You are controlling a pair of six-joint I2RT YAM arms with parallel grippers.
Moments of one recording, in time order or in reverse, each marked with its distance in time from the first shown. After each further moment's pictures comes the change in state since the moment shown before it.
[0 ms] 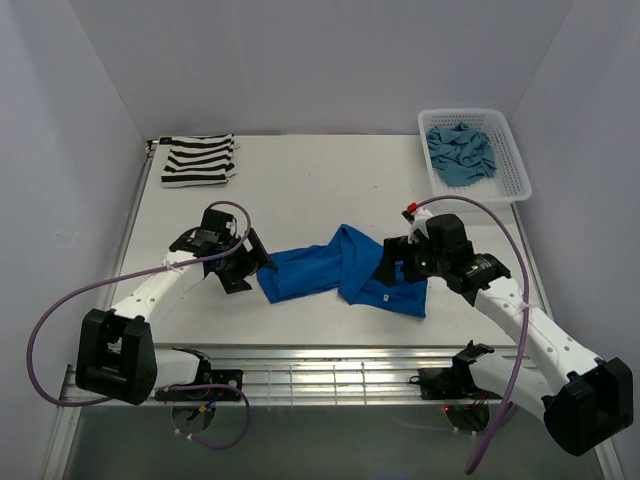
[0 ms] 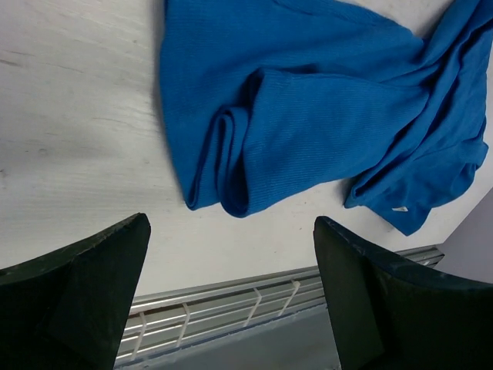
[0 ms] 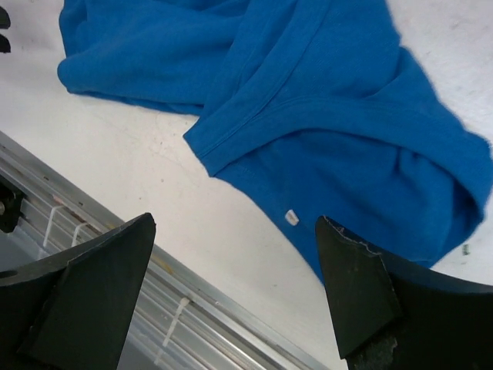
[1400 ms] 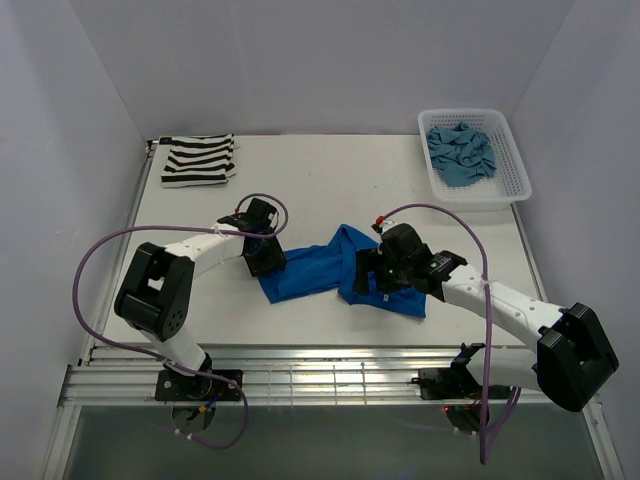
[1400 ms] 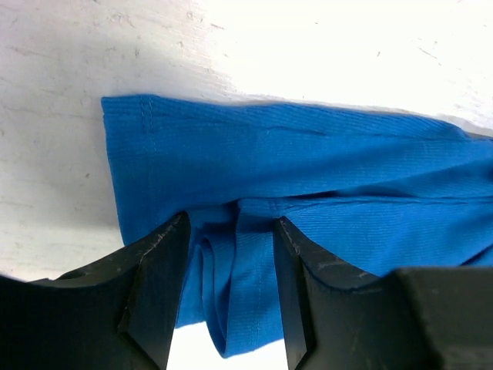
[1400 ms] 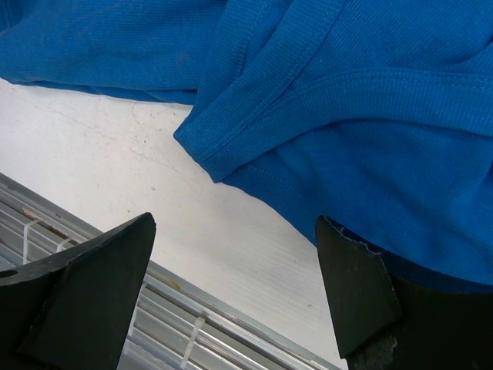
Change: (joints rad) left arm -0.200 0.403 0.204 0.077 -0.289 -0.032; right arm 0.278 0.237 -0.003 0.082 0.223 0.207
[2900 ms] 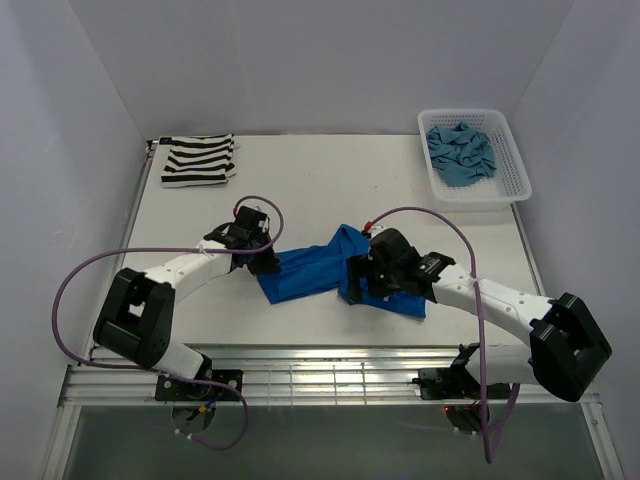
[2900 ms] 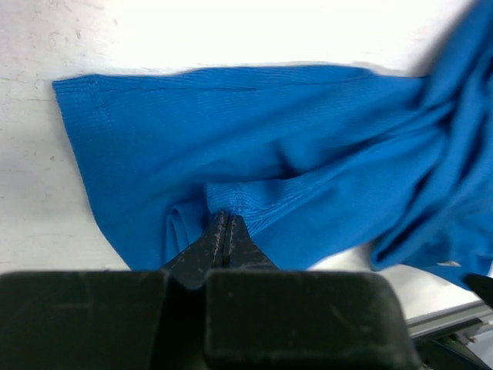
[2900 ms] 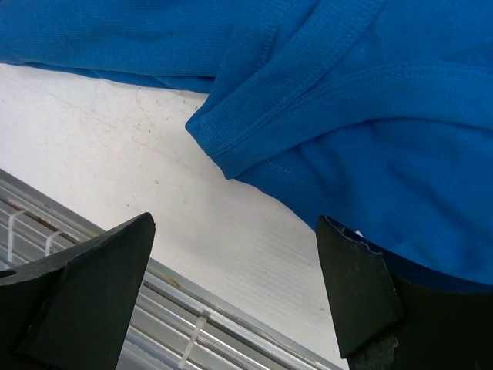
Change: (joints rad) left arm -0.001 -0.145 -0.135 0.154 0.091 0.074; right arm 0.060 0.045 0.008 0.004 0.024 0.002
